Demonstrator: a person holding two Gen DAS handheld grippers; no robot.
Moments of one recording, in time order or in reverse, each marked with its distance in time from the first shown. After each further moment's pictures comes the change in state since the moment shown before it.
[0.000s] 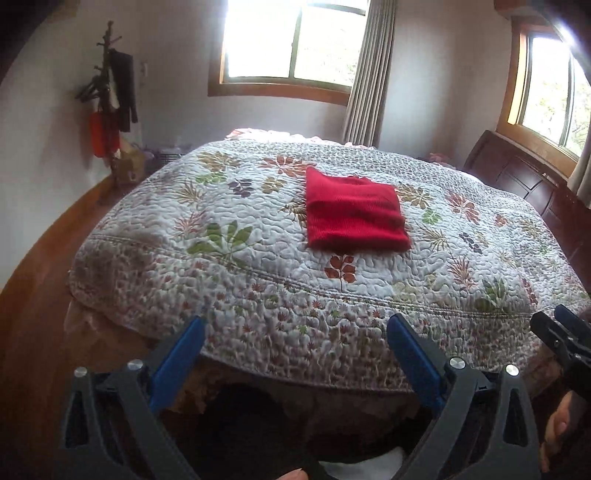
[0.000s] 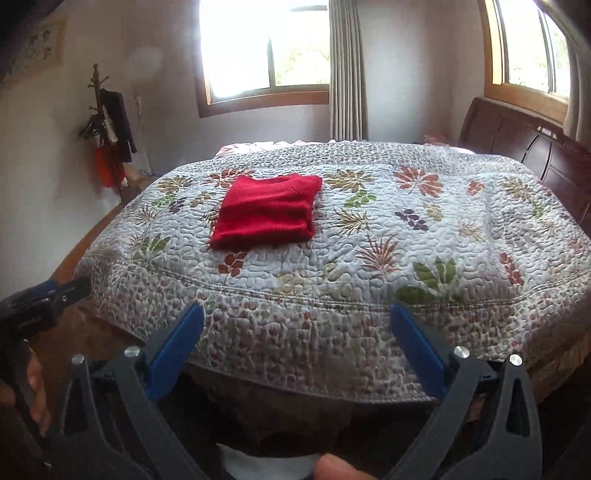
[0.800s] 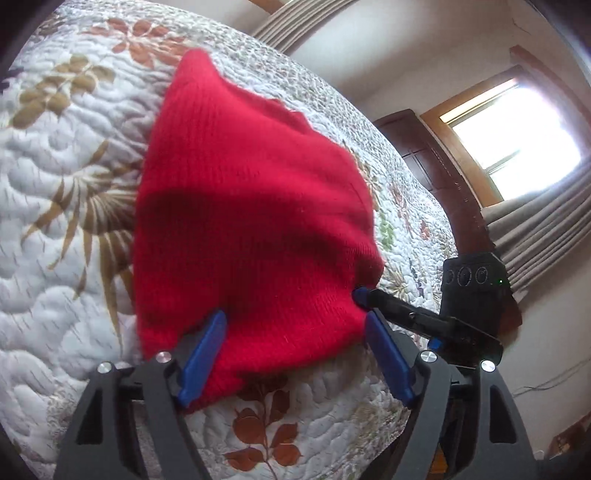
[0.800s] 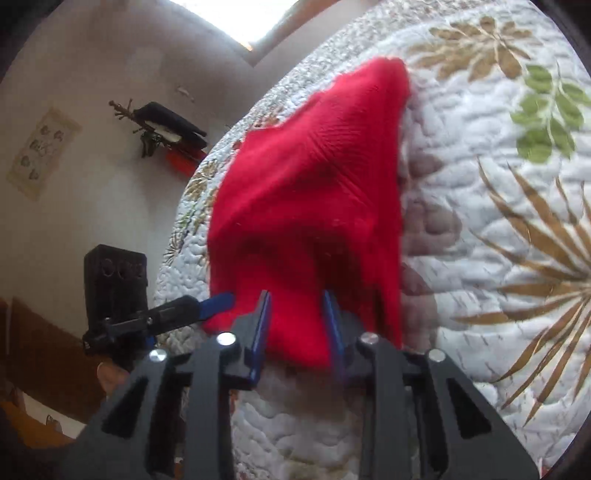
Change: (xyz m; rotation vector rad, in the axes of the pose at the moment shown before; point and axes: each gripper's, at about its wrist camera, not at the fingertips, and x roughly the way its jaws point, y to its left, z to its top) left arm 0.385 -0.004 0.119 -0.165 0.378 -0.718; right arm 0.403 -0.067 0.116 0.328 0.376 0.671
